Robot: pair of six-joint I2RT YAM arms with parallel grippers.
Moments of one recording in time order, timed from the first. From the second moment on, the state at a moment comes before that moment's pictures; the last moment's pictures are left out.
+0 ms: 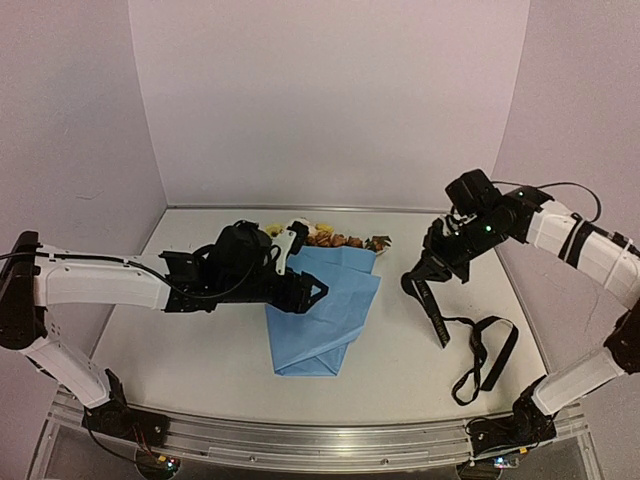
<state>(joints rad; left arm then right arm) -1.04 1.49 1.00 -0.02 -0.02 -0.44 0.55 1.40 1.30 -0.94 -0.32 0.91</state>
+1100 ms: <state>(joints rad) -1.16 1.59 0.91 0.39 -0.21 -0.27 0.82 1.64 1.57 -0.94 -0.45 0.95</state>
